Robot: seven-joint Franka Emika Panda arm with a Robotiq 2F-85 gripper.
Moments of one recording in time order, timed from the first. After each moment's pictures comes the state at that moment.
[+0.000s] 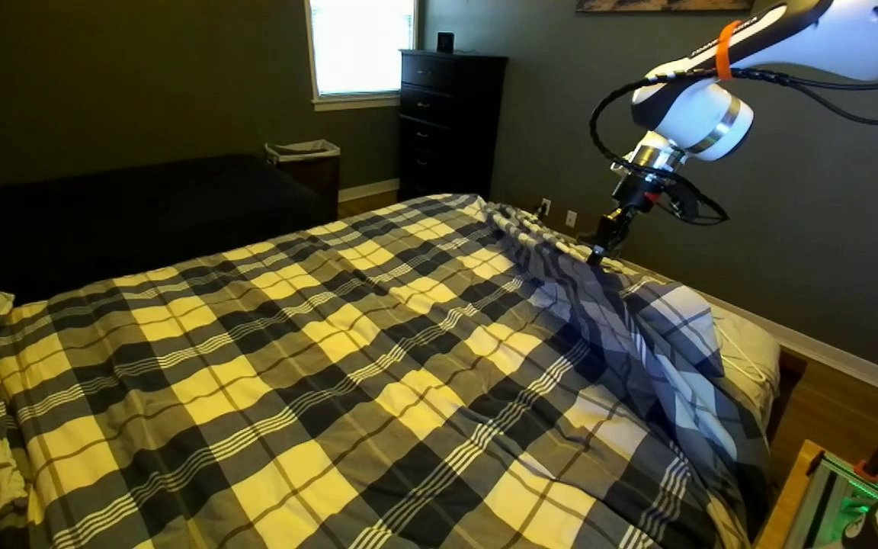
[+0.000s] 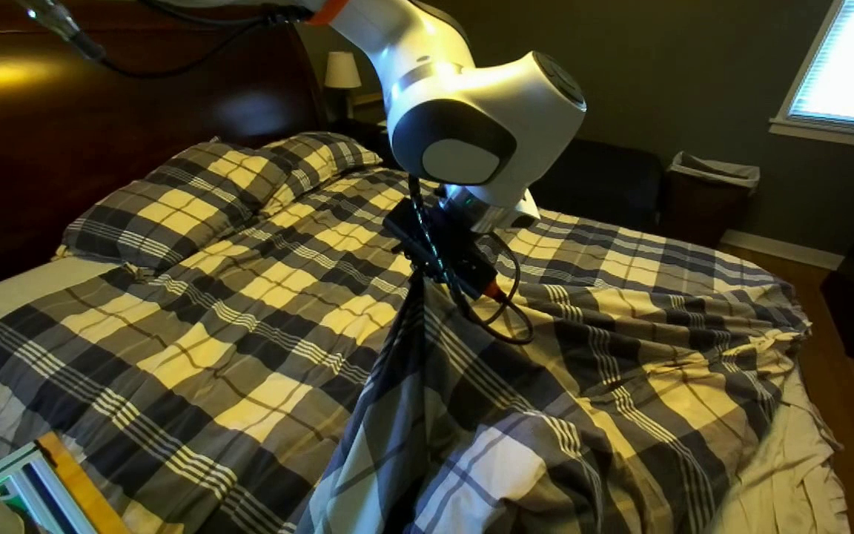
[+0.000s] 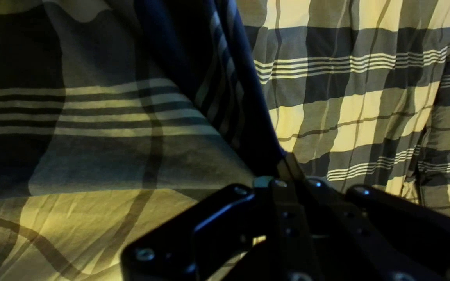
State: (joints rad) arm -0.36 0.10 -0.08 -2.11 0.53 1.98 -0.85
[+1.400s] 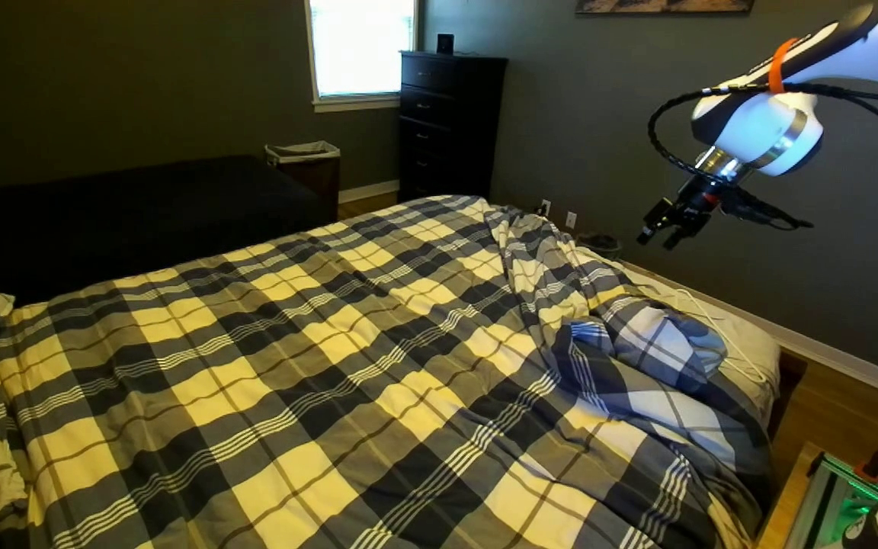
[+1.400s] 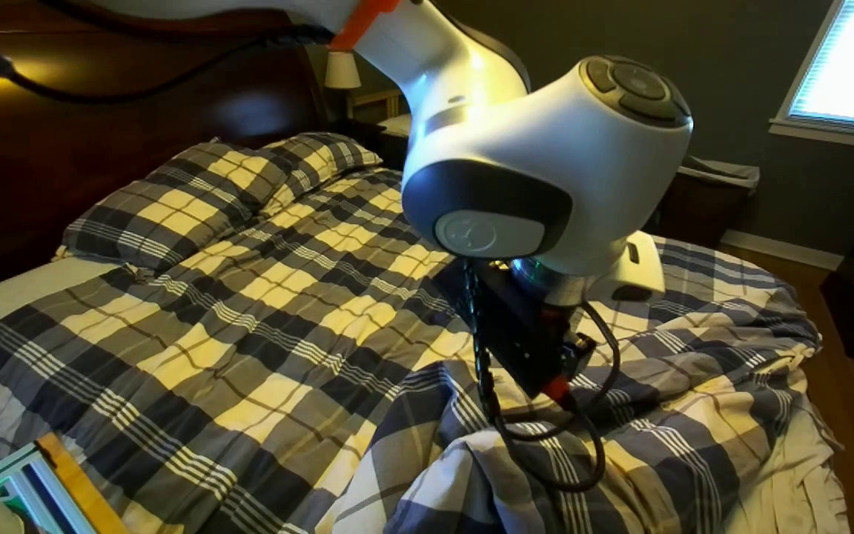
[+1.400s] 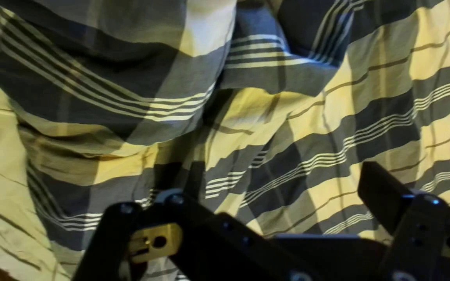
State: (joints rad) arm -0.36 0.08 -0.32 -2.20 0.51 2.34 -0.70
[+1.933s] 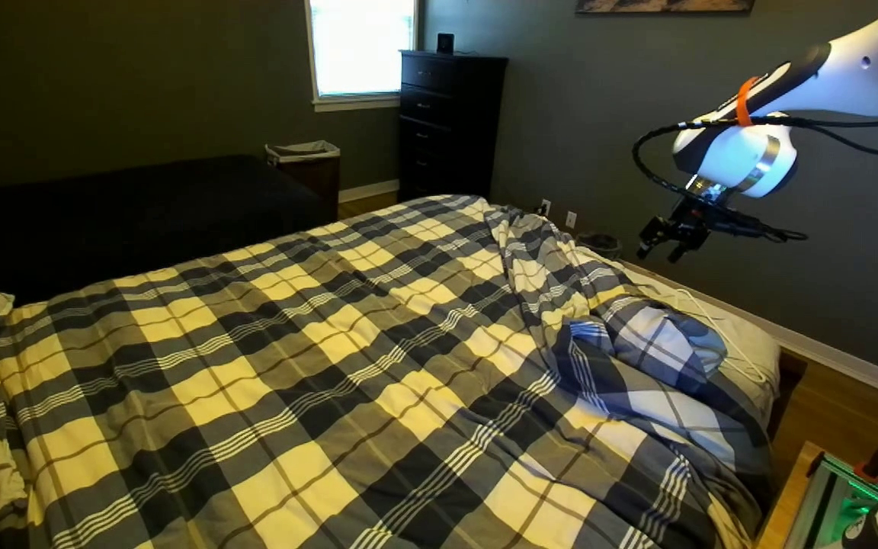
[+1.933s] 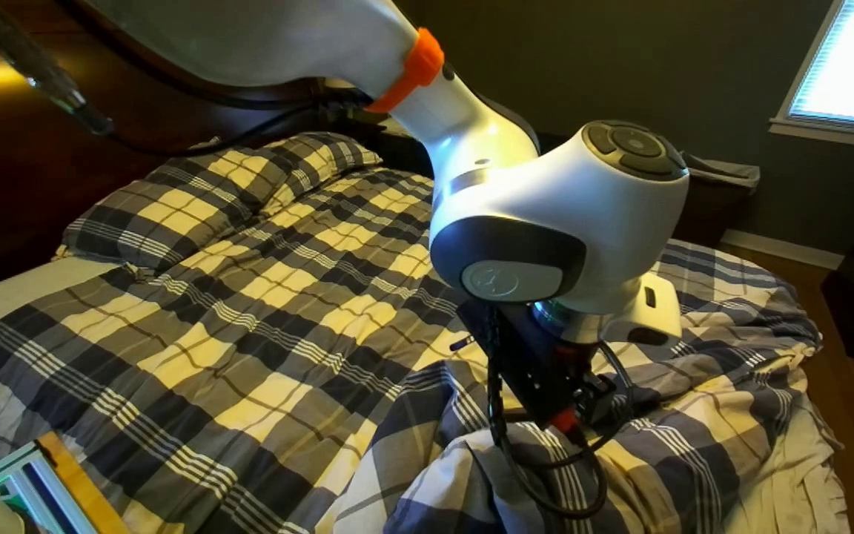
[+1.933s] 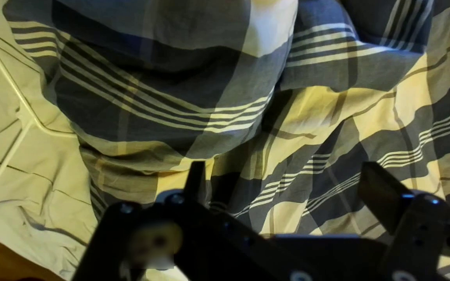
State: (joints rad) arm -0.37 0.20 -0.32 -2.16 0.46 2.46 -0.56
